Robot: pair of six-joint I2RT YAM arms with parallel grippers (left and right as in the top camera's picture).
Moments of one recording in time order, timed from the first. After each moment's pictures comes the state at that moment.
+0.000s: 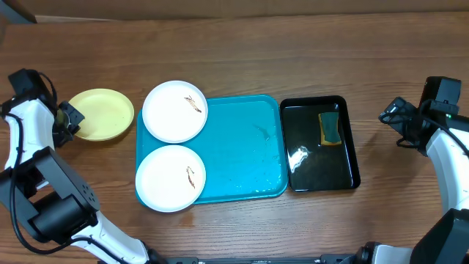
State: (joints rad) left arm 0.56 1.96 1.50 -0.84 -0.11 -0.34; right arm -0.29 1.50 1.05 -0.68 0.08 0.44
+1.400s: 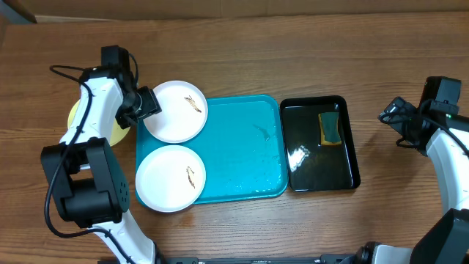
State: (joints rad) left arm 0.14 1.96 1.50 -0.95 0.04 -0.33; right arm -0.29 1.50 1.05 -0.68 0.07 0.44
